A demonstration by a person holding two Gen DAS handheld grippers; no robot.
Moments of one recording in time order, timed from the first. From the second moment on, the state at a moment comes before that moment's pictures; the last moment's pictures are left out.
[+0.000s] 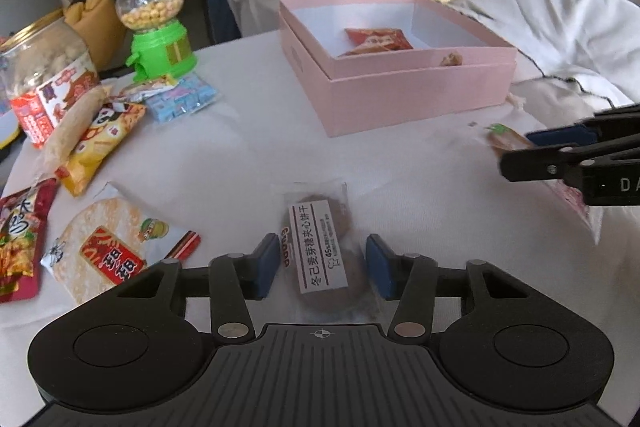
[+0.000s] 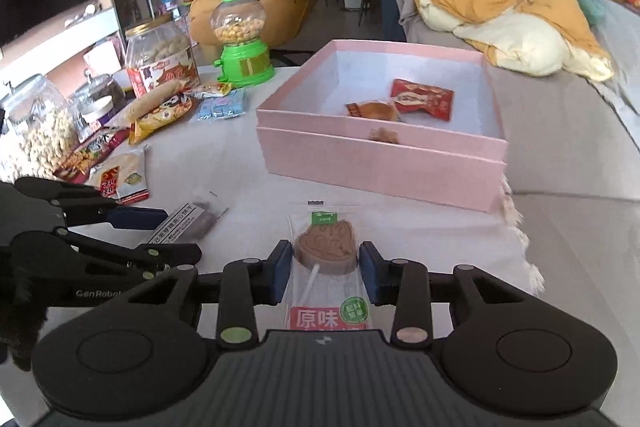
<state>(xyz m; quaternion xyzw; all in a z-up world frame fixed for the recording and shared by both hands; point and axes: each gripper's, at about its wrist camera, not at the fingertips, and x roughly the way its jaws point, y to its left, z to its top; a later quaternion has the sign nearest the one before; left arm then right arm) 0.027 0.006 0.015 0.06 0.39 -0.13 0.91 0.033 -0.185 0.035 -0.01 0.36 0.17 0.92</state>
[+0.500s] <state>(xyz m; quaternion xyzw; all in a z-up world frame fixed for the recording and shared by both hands) 0.068 -0.021 0.136 0.01 0.19 -0.15 0.97 0.016 -0.202 0.042 0.00 0.35 0.16 0.92</state>
